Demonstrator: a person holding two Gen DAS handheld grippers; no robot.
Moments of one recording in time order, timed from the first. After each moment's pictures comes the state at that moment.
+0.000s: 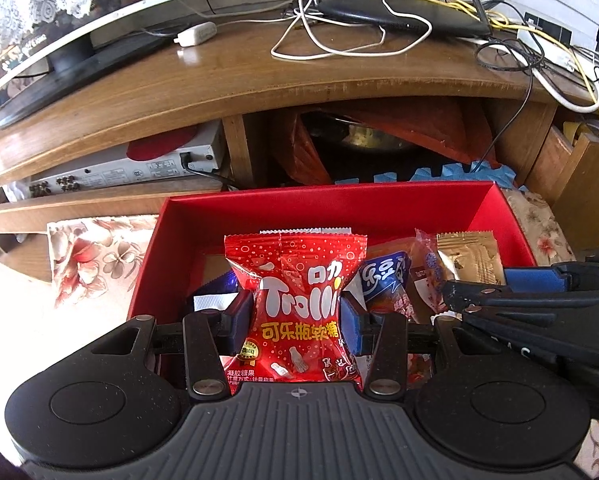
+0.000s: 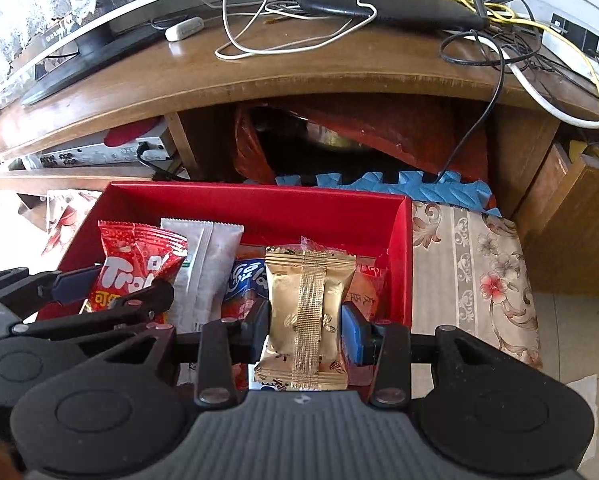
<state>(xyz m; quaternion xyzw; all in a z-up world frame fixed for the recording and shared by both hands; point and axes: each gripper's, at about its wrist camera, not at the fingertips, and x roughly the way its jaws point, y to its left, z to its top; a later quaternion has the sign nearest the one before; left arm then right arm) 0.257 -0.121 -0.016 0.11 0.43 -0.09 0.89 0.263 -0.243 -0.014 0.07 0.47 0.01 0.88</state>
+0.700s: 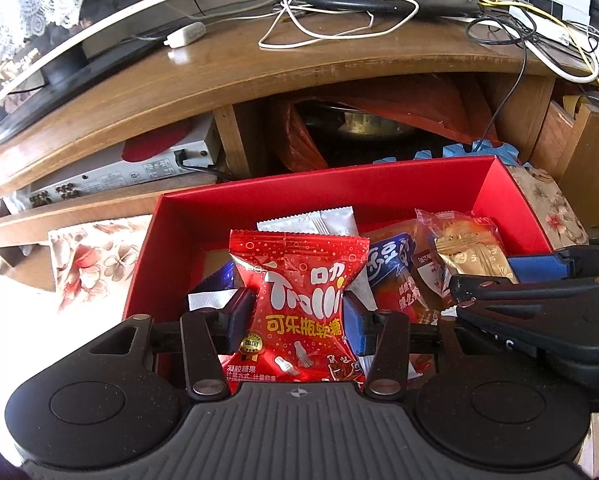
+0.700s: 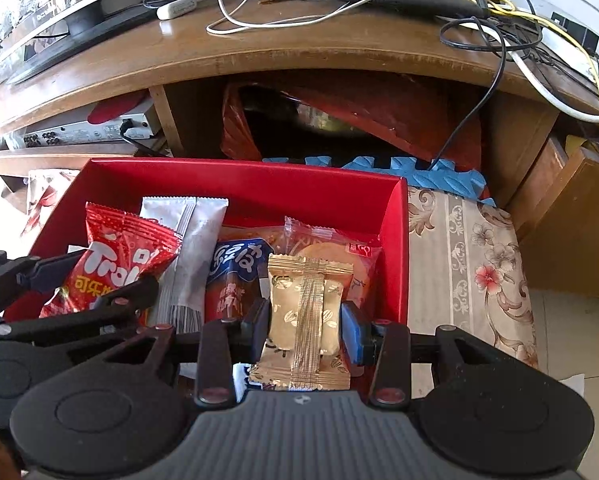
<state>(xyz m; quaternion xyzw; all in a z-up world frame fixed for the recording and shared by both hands) 0.252 -0.125 -0.026 0.14 0.43 -0.09 0.89 0.263 -0.240 -0.027 0.04 0.48 0.00 0.88</state>
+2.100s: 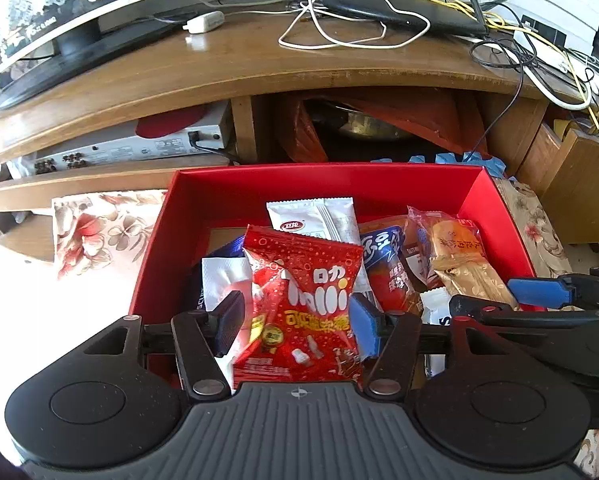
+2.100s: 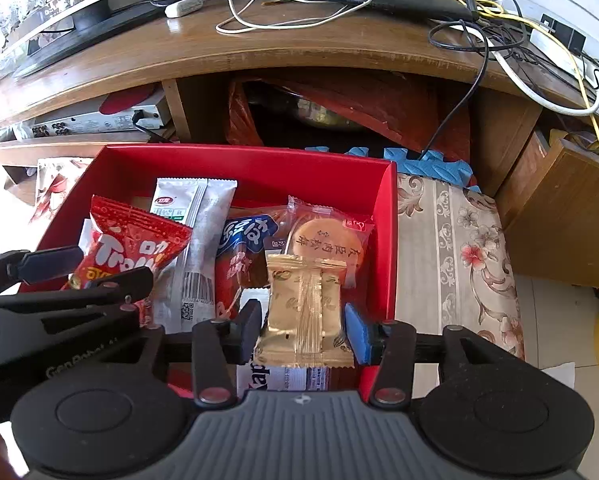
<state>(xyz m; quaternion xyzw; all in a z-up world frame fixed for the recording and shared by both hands) 0.236 -0.108 -0.010 0.09 0.45 -0.09 0.89 0.237 -0.233 -0.014 0.04 0.48 -0.01 0.88</state>
